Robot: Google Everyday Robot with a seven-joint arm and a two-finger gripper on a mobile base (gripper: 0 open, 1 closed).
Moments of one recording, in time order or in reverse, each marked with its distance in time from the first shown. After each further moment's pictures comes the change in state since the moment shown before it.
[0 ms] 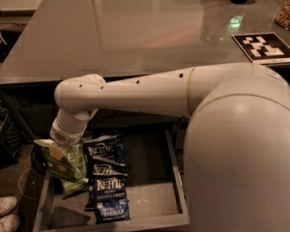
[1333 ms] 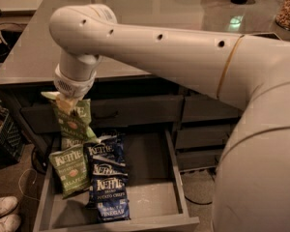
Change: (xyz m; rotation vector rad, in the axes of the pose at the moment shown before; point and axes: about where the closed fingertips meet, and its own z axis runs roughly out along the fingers) arm -0.032 -0.034 -0.160 0.195 0.015 0.033
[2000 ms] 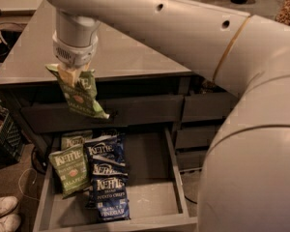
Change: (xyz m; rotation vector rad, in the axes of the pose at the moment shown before) arm -0.022 -0.034 -0.071 0.119 0.035 0.004
